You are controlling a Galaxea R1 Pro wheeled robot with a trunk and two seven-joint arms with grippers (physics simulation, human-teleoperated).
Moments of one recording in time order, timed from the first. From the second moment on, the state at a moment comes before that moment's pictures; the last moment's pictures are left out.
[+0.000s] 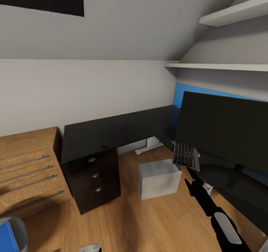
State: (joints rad) left arm -0.12 -0.09 -0.01 -0.58 0.13 -0.18 0.11; right arm -0.36 -0.08 -0.26 -0.87 -1.27 0.37 0.54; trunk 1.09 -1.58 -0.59
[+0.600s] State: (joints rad) left arm -0.12 -0.09 -0.01 -0.58 0.13 -0.18 0.11; right arm -0.36 -0.08 -0.26 -0.87 -1.27 0.29 0.54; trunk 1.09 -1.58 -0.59
